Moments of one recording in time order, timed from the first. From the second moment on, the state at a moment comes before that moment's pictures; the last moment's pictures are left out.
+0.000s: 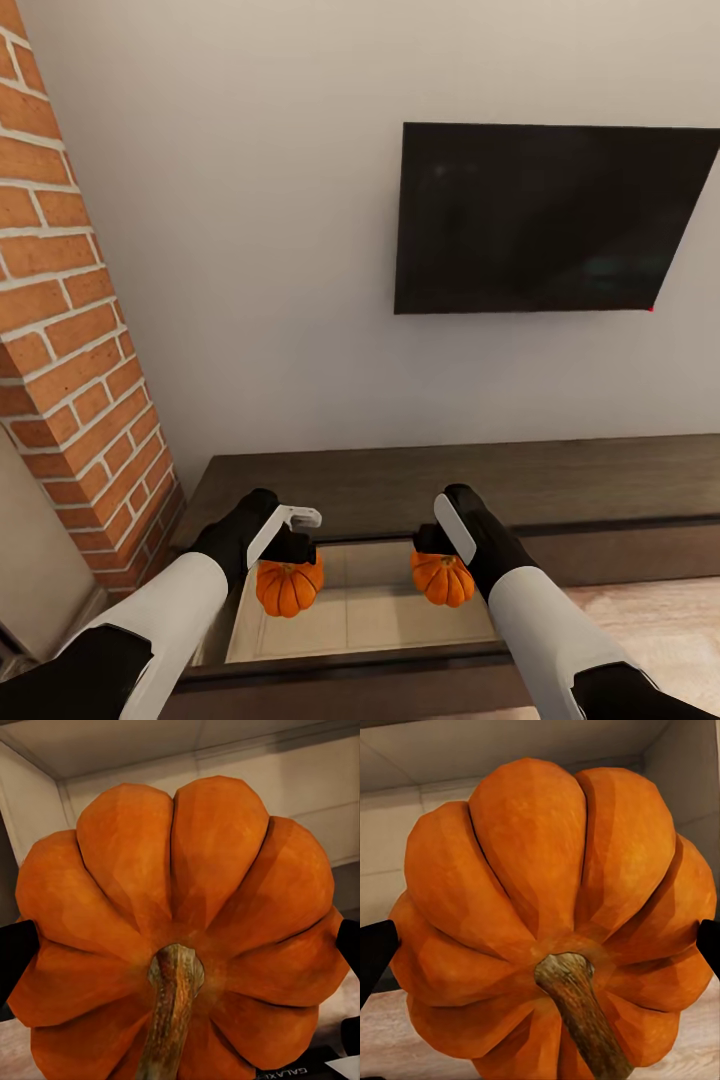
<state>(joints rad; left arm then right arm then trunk) -0.87 -0.09 -0.25 -0.45 0.21 0.93 0.02 -0.79 0.12 0.13 -0.65 -0.41 0.97 -0.46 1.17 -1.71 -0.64</state>
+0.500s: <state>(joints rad) -0.87 -0.09 -0.25 -0.45 0.21 0.93 0.03 -0.79 0.12 0.13 -0.65 -0.41 0.97 -0.46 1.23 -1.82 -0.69</state>
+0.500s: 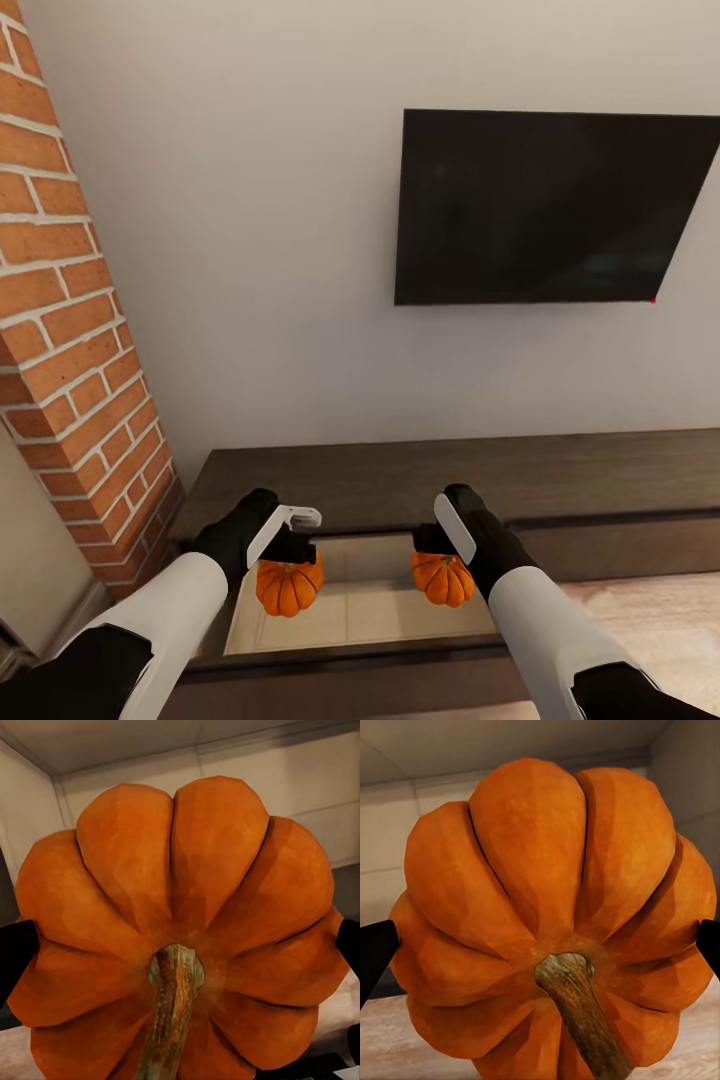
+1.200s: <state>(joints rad) -0.87 -0.08 -0.25 -0.45 0.21 0.90 0.03 -0.79 0.12 0.13 -0.65 -0.41 0.97 -0.46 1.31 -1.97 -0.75</state>
